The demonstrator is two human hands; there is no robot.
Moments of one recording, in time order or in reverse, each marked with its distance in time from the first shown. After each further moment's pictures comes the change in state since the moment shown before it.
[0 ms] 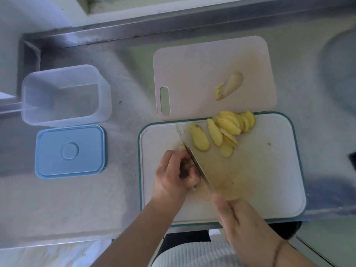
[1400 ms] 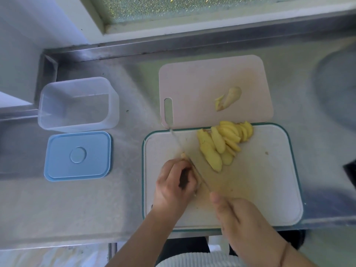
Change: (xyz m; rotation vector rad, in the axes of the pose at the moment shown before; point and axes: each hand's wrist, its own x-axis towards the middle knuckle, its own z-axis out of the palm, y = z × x) left_hand -0.003 0.007 -0.006 0.018 0.042 0.049; right_hand -0.003 -0.010 -0.009 0.020 0.074 -0.122
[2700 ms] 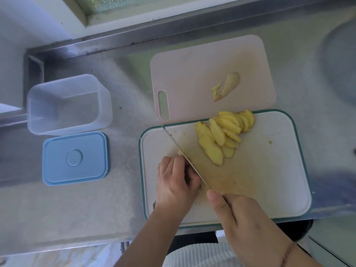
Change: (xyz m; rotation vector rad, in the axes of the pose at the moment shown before) left_hand -0.002 0.000 0.007 0.138 -0.070 0.002; right_hand 0.000 0.000 0.006 -0.058 0.052 0.002
